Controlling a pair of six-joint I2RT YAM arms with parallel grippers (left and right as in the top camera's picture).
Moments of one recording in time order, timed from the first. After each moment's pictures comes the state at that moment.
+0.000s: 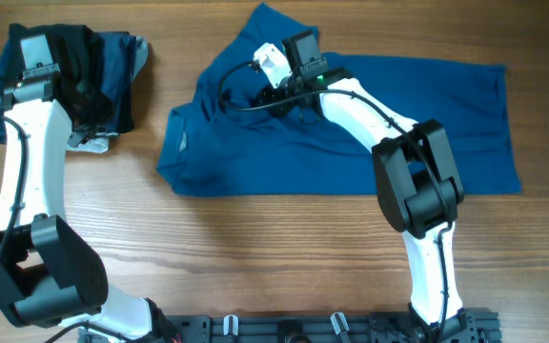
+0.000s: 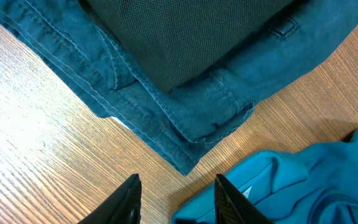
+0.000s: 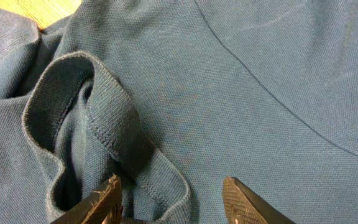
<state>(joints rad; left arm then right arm) 0.24 1.74 1.45 -0.92 -0.05 -0.60 0.45 2.29 1.70 -0.35 -0.30 -0.27</state>
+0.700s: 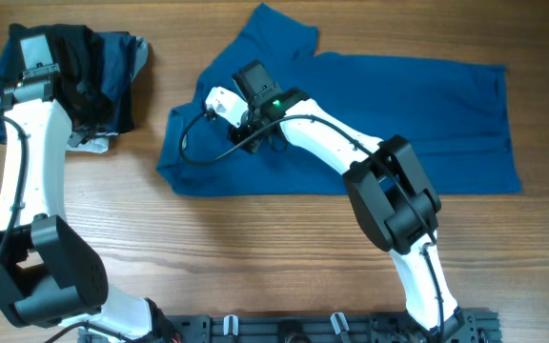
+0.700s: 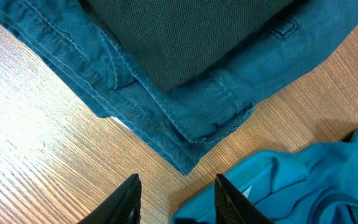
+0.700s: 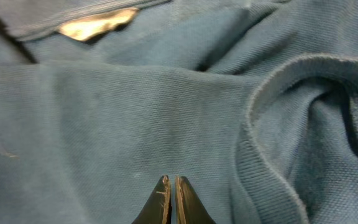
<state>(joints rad) 0.24 1.74 1.45 -0.92 -0.05 -0.60 0.64 2.28 1.71 -0.49 -0.28 -0.45</state>
